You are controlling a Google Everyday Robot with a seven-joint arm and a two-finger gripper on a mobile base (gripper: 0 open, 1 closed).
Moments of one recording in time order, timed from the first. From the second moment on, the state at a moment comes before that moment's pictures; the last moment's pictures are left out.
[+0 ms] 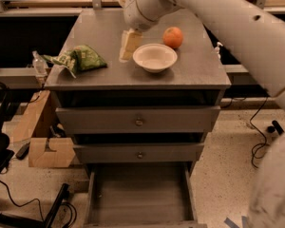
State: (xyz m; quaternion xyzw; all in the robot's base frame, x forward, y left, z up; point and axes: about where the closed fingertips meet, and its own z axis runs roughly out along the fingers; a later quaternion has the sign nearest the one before) arm 0.729 0.045 0.953 -0.72 0.54 -0.06 0.42
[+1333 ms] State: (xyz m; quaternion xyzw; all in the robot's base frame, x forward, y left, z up) arm 0.763 0.154 0.914 -0.74 0.50 0.04 0.45
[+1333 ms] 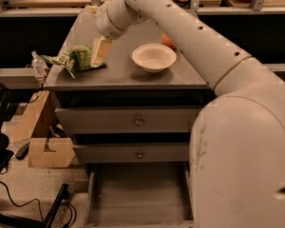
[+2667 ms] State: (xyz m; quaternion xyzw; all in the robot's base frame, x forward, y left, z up) arm 0.768 0.211 0.866 -0.77 0.49 0.14 0.38
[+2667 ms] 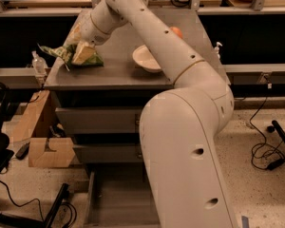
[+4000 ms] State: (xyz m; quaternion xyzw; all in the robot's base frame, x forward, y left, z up) arm 0.766 0.219 0.857 -0.77 0.49 0.15 0.38
